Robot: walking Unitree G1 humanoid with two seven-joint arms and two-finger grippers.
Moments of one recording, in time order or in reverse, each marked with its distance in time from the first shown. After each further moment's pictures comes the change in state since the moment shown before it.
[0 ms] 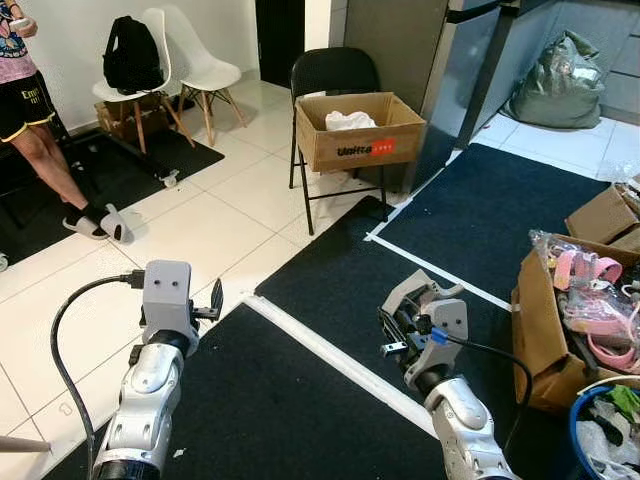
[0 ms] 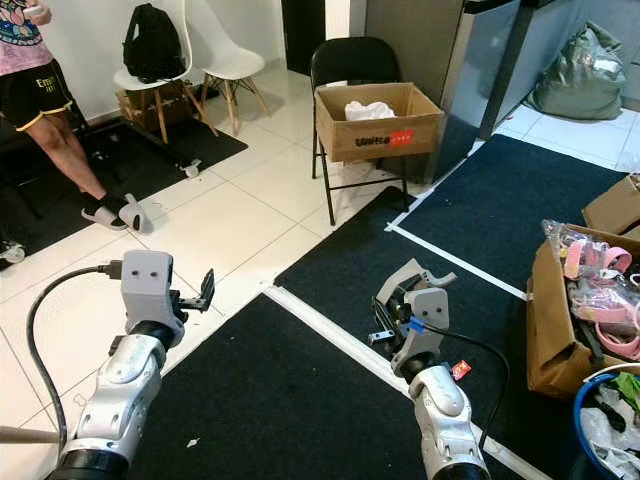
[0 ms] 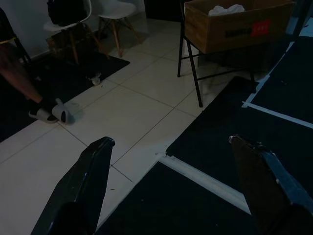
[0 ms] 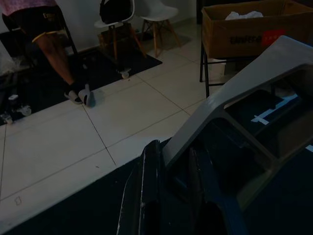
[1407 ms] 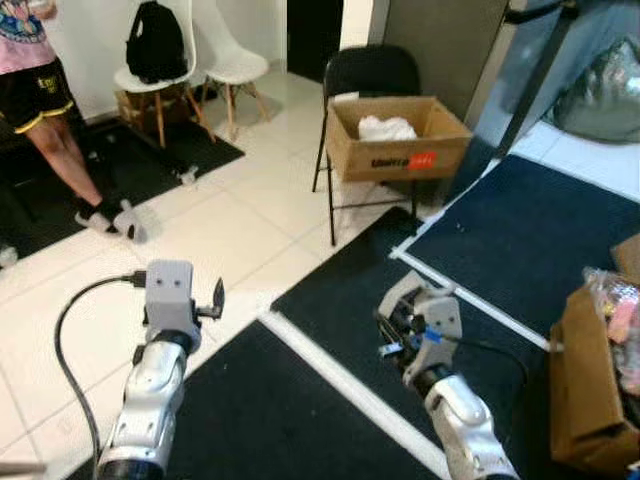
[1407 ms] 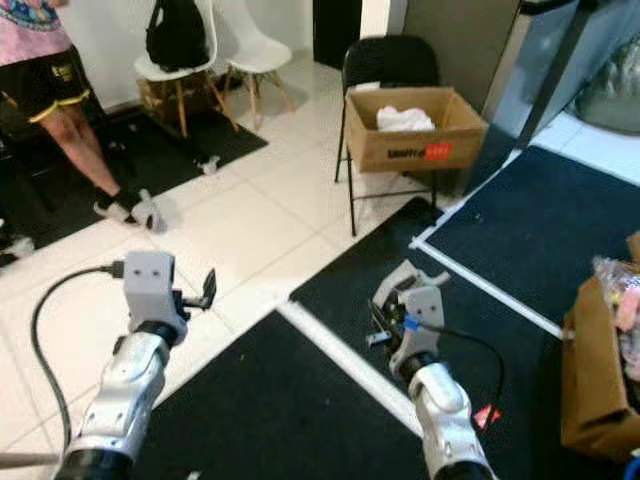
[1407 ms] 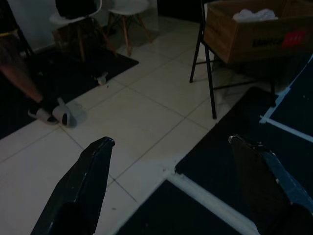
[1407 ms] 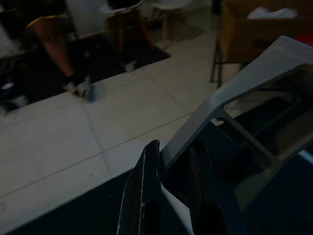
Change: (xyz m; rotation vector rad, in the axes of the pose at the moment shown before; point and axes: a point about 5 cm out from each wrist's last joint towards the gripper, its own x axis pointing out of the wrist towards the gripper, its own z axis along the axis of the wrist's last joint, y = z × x) left arm 0.003 -0.005 0.002 -0.008 -0.008 -0.004; right arm 0.002 -0.004 0.000 -0.008 0.029 0.006
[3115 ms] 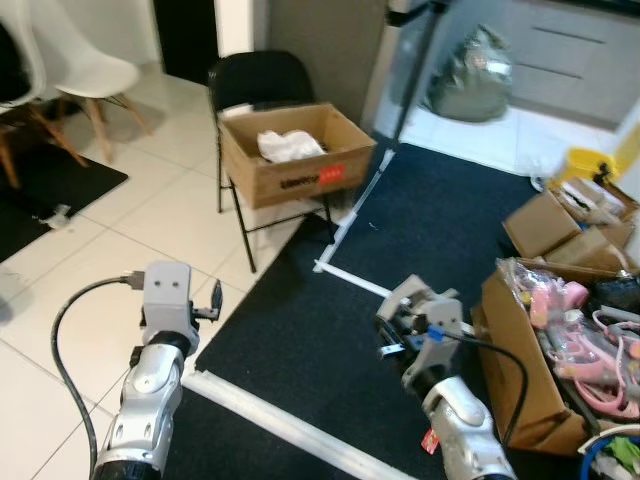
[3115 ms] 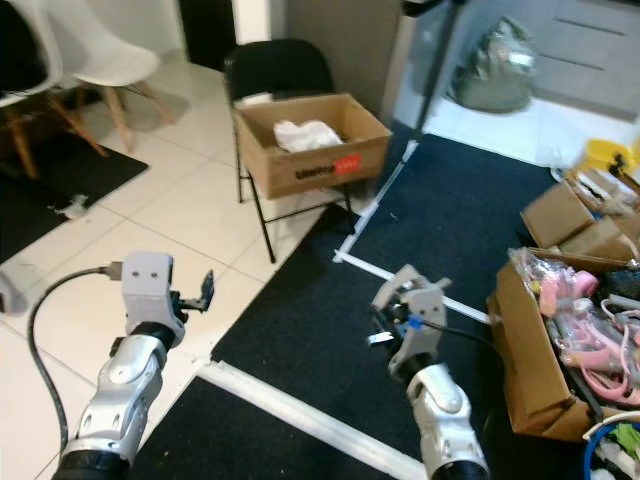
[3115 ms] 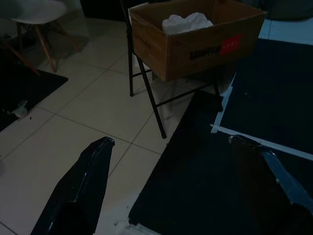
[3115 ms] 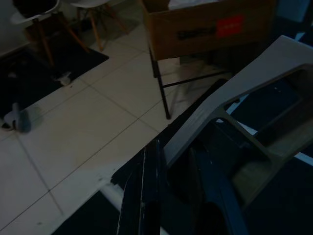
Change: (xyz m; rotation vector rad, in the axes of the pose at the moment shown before) left arm -0.002 0.002 -0.001 0.002 0.004 0.005; right arm 0.001 0.008 -0.006 0.069 0.037 0.013
